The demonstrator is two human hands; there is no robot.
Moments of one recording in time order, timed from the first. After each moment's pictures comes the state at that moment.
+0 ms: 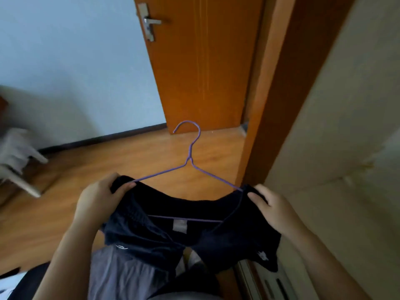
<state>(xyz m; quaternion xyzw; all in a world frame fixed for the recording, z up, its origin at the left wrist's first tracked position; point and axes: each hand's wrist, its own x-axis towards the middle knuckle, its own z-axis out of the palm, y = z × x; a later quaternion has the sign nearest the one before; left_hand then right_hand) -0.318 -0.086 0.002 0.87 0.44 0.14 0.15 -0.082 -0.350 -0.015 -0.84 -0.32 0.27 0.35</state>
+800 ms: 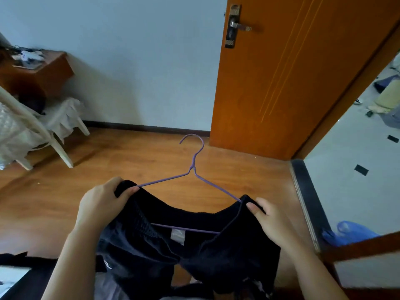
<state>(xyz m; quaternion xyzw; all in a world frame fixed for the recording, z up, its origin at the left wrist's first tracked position) -0.324 0.122 -0.041 0.78 0.60 0.14 0.14 -0.011 -0.051 -0.052 -0.81 -0.40 0.35 0.24</state>
